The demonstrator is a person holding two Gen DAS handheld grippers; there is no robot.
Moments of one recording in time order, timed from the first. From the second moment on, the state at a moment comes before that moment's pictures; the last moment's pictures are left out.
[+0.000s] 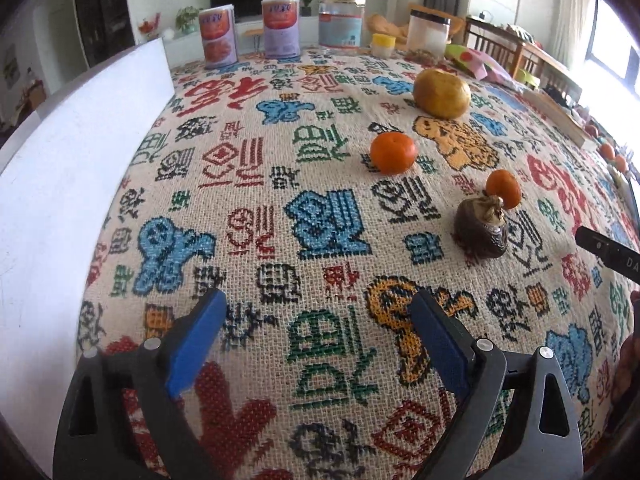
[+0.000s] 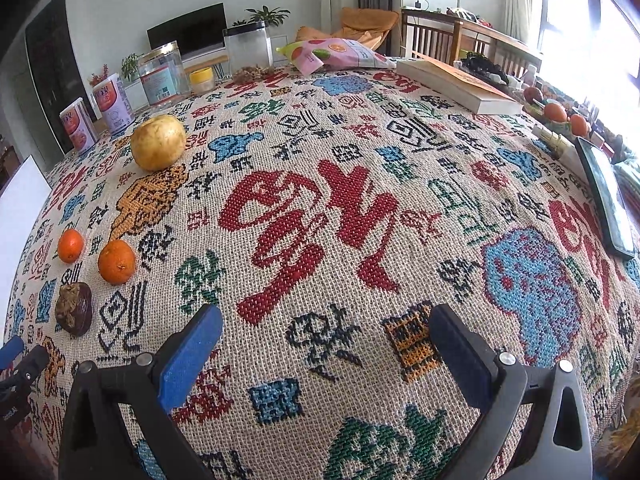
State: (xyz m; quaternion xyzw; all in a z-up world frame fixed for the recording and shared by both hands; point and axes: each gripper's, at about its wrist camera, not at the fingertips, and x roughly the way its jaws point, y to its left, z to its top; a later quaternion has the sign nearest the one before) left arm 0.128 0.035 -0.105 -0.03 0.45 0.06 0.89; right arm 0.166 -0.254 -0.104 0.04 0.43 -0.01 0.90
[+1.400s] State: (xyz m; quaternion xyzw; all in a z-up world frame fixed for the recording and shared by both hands) left arm 0.131 0.035 -0.107 -0.03 0.45 0.06 0.89; right arm 0.169 -0.246 -0.107 0.02 0.44 -0.01 0.90
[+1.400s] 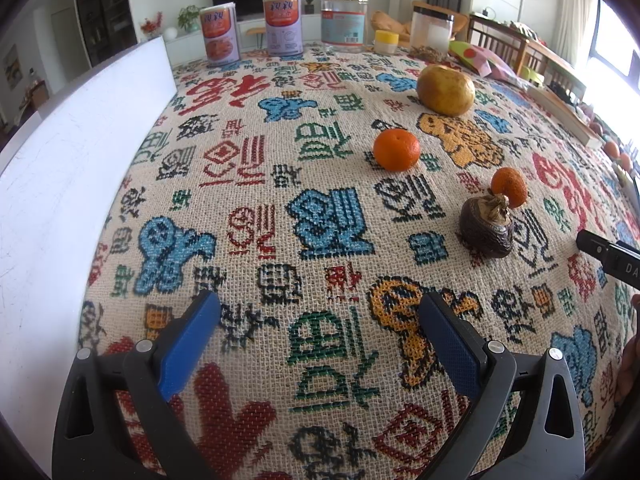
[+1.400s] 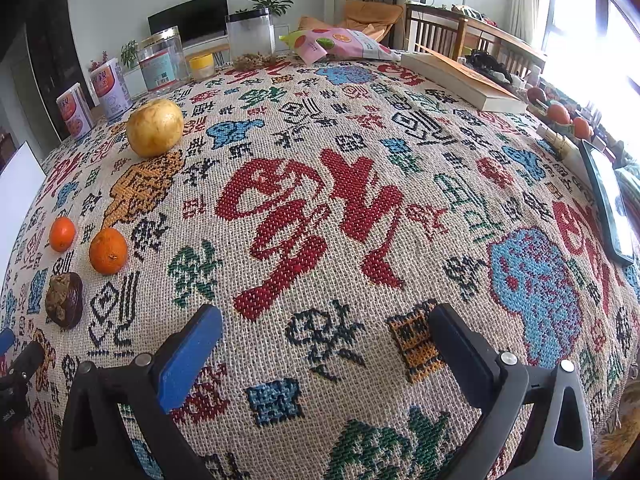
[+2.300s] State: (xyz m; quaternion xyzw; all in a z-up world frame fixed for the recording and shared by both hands) left arm 0.239 0.013 -0.101 -0.04 0.45 0.00 0.89; right arm 0.169 -0.246 -0.108 0.02 0.44 -0.01 0.90
